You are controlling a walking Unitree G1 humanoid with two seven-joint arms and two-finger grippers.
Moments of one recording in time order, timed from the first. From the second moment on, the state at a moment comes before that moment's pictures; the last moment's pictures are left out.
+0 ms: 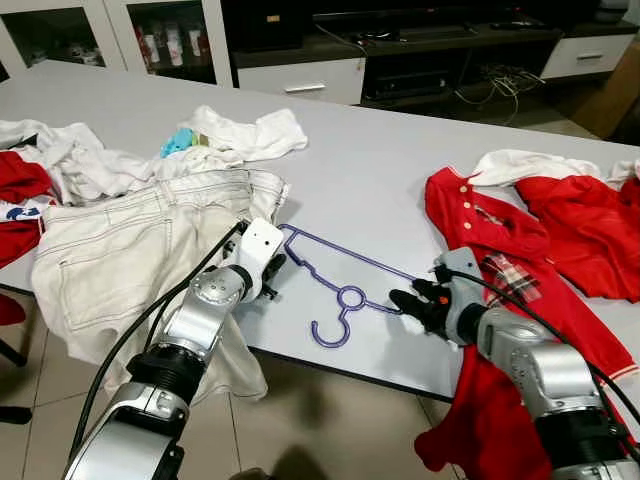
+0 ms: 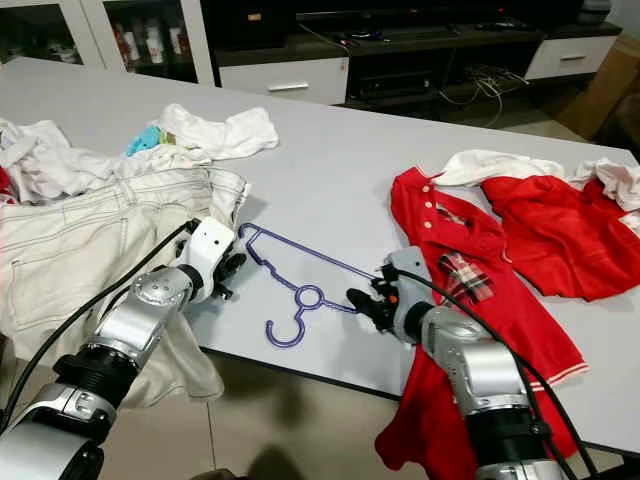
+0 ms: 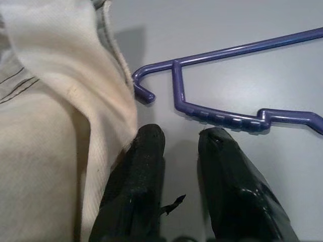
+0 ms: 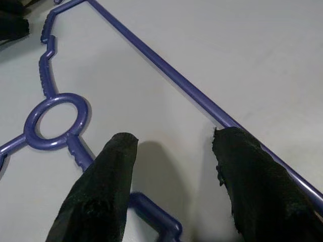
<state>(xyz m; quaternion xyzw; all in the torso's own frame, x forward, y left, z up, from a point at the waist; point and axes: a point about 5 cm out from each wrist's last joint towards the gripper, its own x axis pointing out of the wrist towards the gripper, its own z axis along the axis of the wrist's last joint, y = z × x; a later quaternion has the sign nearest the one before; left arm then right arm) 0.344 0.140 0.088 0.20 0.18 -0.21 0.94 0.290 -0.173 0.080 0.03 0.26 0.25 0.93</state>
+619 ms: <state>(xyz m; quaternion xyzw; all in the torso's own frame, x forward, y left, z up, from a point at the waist) 0.344 0.140 0.087 0.20 0.18 -0.21 0.94 0.282 -0.139 0.102 0.04 0.23 0.34 0.91</state>
